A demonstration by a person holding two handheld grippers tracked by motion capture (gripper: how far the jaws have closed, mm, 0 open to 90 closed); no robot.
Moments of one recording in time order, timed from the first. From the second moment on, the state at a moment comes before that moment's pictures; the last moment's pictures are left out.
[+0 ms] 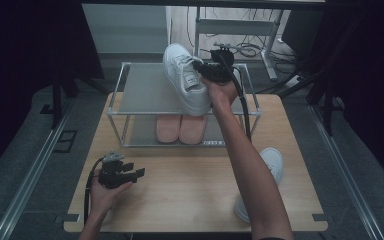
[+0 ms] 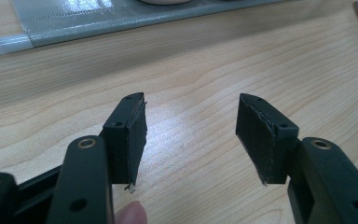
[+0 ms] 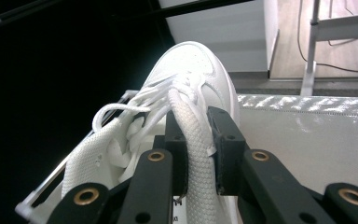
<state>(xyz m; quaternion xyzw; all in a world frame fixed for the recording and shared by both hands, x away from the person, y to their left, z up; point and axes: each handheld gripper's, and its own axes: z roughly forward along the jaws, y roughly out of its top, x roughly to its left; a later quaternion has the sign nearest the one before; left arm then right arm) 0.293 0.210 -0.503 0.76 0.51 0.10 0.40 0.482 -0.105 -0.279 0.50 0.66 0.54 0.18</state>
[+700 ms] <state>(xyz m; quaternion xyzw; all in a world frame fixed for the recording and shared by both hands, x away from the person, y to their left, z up) 0.294 0.213 -0.504 0.75 0.51 0.09 0.41 0.519 -0.068 -0.298 0.58 0.61 0.52 0.16</state>
